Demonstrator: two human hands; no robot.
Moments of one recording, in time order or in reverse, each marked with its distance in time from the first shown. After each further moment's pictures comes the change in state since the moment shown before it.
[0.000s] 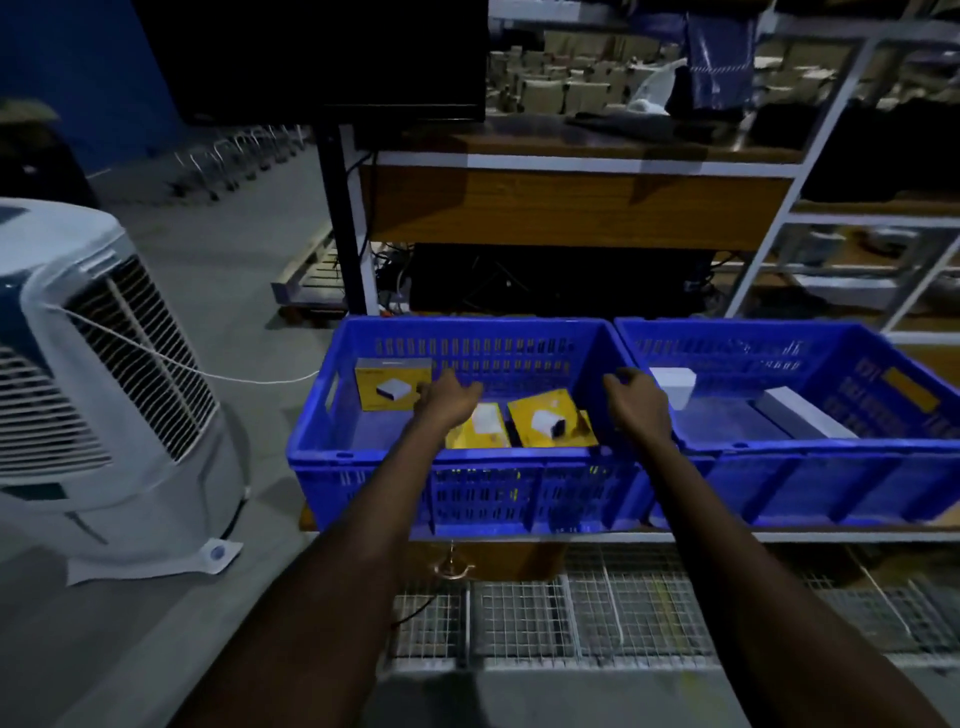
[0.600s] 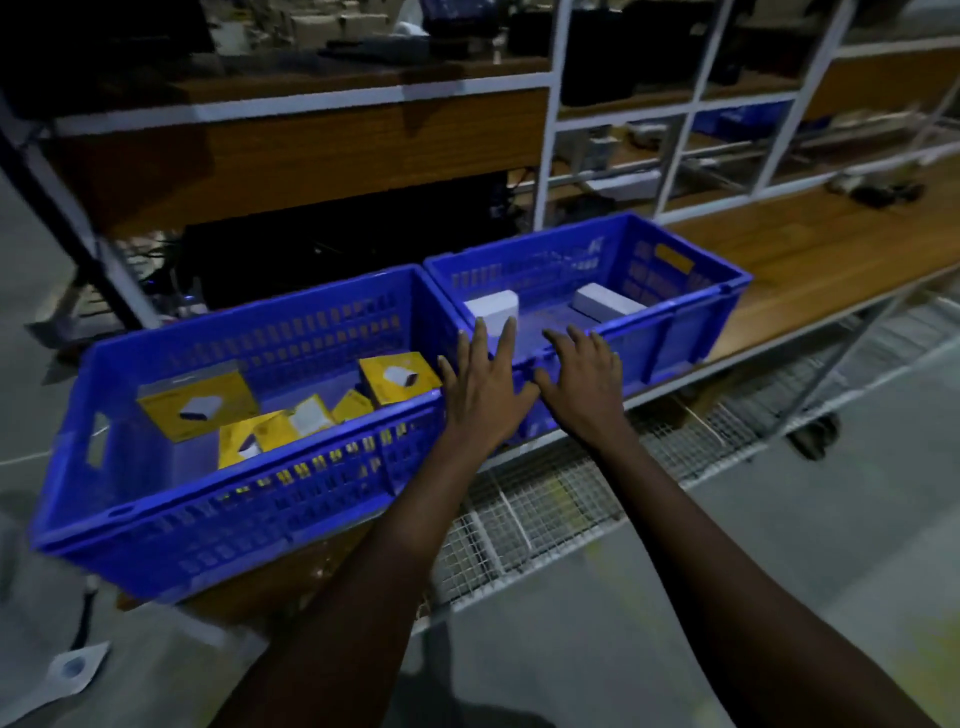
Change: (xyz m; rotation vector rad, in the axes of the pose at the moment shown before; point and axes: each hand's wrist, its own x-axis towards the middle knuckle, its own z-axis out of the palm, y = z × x) left_hand -0.095 0.113 0.183 0.408 -0.016 0.739; right_hand -0.053 0.113 -0.092 -0.556 0.209 -0.088
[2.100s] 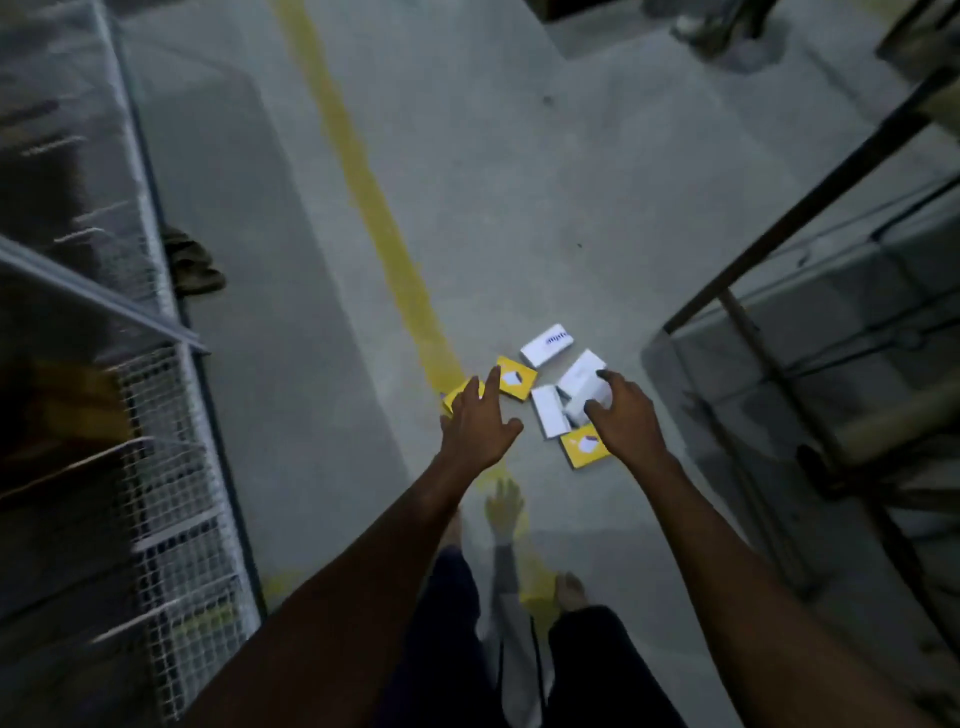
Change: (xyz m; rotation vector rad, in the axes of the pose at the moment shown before) left_hand -0.271 0.627 0.527 0.200 -1.249 1.040; right_hand -0.581 0.623 -0.115 0.356 0.406 1.864
